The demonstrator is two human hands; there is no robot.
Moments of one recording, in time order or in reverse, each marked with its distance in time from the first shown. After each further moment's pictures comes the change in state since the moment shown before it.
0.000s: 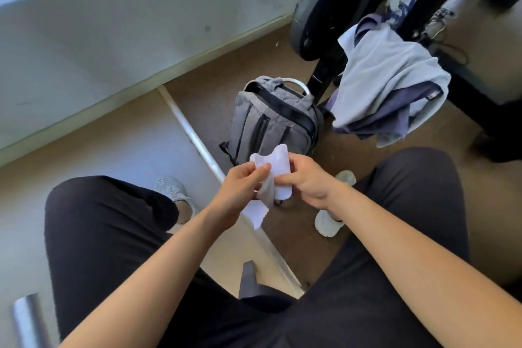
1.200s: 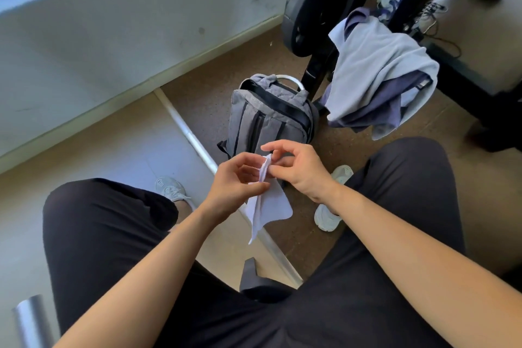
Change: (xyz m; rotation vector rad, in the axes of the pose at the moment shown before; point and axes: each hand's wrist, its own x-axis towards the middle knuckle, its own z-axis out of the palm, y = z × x) left_hand -0.006 -0.011 -0.012 0.132 -0.048 0.319; right_hand -0.016 0.000 0.009 -0.245 0.135 -0.409
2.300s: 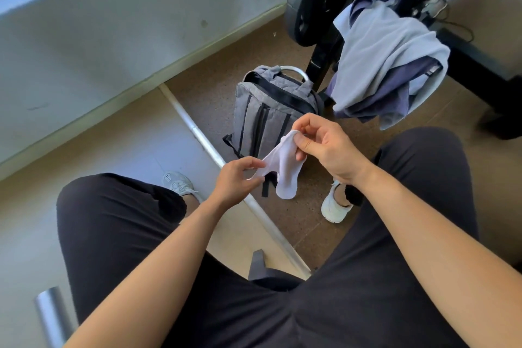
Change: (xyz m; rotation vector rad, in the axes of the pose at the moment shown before) left_hand 0.021 -0.050 -0.012 0.530 0.018 -0.022; right_hand -0.005 -0.024 -0.038 0.024 -0.048 -0.124
